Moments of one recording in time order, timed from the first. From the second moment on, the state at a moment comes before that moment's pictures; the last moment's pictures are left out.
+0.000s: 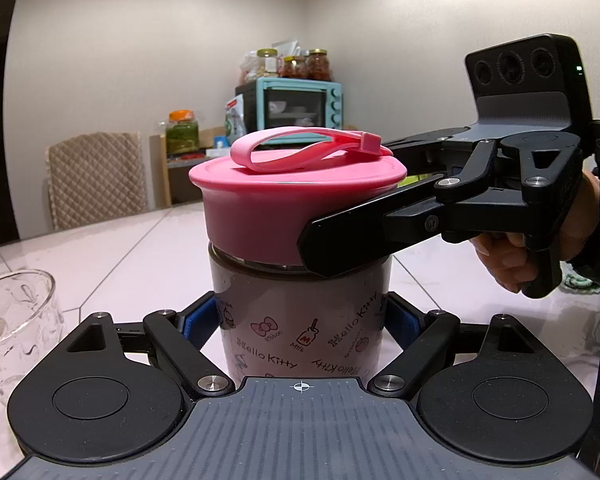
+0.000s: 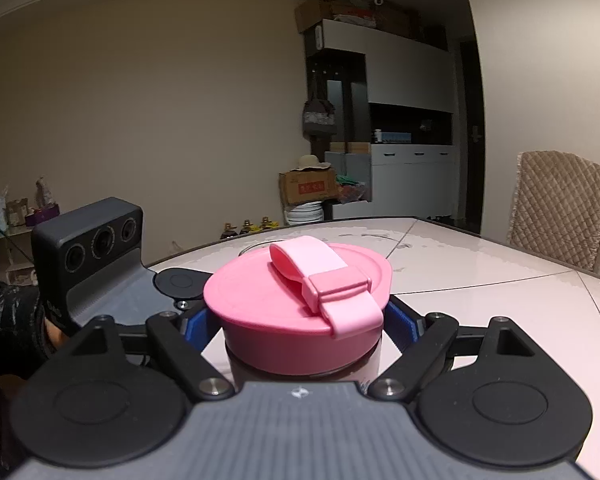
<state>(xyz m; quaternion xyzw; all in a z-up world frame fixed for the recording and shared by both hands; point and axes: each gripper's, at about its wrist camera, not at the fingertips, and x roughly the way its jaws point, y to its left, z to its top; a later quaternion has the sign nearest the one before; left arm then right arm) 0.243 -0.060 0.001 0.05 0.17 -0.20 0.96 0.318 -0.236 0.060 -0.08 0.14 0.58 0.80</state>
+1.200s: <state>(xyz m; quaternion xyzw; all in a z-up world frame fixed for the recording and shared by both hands) 0.243 -0.059 0.001 0.05 0.17 -0.20 0.96 0.252 -0.204 0.033 0.01 0.12 0.32 0.94</state>
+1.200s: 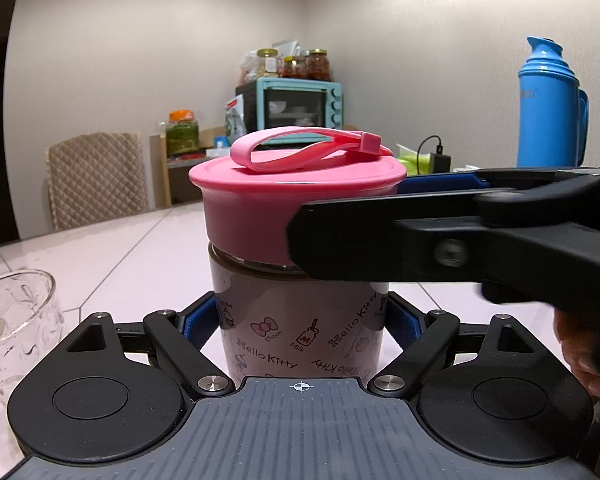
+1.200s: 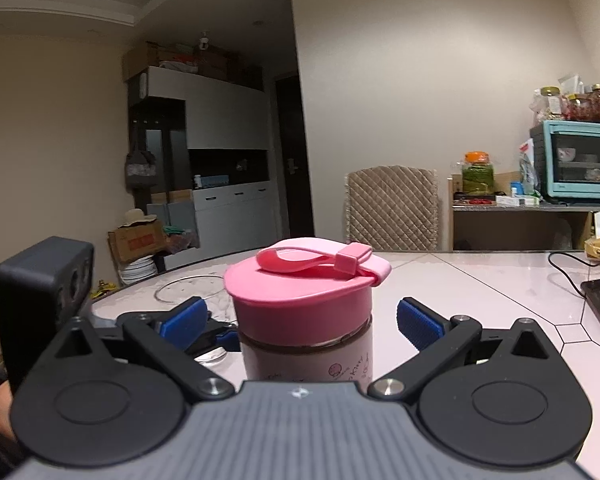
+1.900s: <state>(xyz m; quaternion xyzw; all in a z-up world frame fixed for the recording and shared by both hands) 0.243 -0.058 0.001 0.05 0.17 -0.20 0.96 0.248 -0.188 0.030 -0.02 0.12 0.31 0.94</state>
